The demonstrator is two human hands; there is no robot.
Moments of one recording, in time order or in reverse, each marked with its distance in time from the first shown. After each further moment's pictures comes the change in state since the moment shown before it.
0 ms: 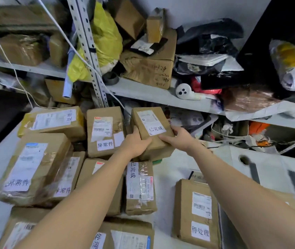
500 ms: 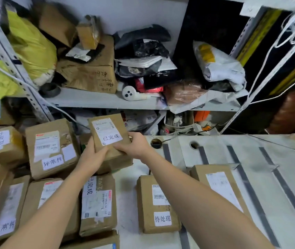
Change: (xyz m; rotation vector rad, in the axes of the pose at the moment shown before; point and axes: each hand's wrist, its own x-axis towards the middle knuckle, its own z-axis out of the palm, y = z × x) left_hand -0.056 0.034 0.022 -0.378 0.063 0.063; right_hand -0.050 0.003 0.004 0.181 0.145 -0.007
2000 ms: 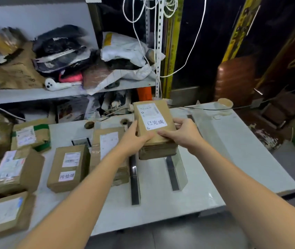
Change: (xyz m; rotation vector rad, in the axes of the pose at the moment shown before) left_hand -0.268 0.167 0.414 0.055 -0.354 0.250; right_hand -0.325 0.266 -0.410 0.154 0.342 0.018
